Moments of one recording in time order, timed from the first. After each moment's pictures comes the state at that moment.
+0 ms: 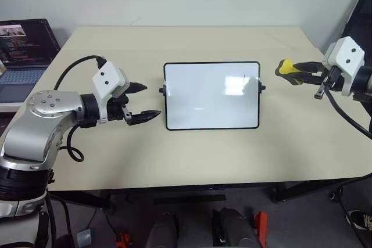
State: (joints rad) left arm -0.49 0.94 0.07 -0.23 -0.43 0.63 -0.97; right arm -0.68 -0.96 -0.08 0.09 0.18 0.25 1.07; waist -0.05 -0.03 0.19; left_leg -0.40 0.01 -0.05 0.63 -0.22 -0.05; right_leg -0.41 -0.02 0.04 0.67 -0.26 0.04
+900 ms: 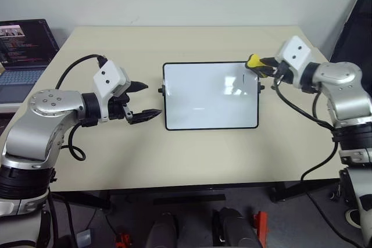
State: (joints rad) left arm -0.50 0.92 0.06 -0.23 -0.42 0.62 -0.97; right arm -0.90 -0.67 0.12 0.36 -0.02 0.15 0.85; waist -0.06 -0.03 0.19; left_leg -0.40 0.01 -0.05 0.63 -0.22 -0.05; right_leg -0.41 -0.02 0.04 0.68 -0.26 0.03
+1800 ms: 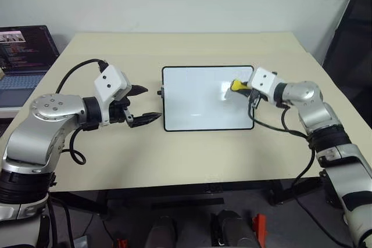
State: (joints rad) left arm -0.47 0.92 0.07 -0.26 -0.42 0.63 -0.95; right arm -0.85 -0.57 0.25 0.56 -0.18 -0.05 0.86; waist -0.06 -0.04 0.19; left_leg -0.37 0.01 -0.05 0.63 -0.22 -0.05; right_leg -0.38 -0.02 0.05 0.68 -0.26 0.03
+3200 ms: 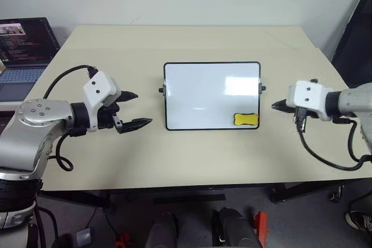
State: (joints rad) left arm -0.39 0.98 0.11 -0.24 -0.42 0.62 -0.99; right arm -0.53 -0.95 0.13 -0.19 0.01 0.33 1.15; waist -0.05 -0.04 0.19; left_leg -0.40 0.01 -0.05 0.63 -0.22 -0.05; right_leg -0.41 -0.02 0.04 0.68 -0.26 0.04
